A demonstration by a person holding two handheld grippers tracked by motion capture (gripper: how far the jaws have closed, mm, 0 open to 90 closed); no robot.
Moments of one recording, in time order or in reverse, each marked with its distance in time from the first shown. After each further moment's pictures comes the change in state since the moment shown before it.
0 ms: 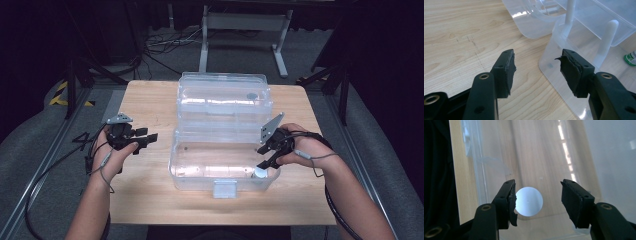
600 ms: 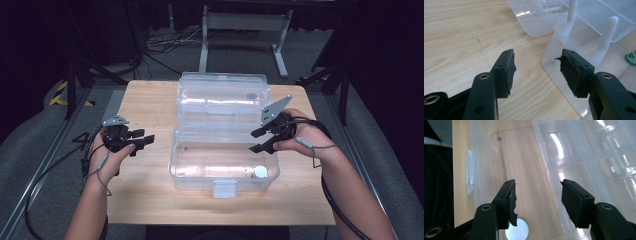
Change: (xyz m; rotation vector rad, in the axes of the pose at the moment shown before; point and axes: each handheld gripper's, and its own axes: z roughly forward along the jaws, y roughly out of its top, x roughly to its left) left arm 0.002 -0.006 -0.008 -0.002 0.015 -0.007; right arm -0.009 0.030 -0.033 -0.197 -0.070 -0.003
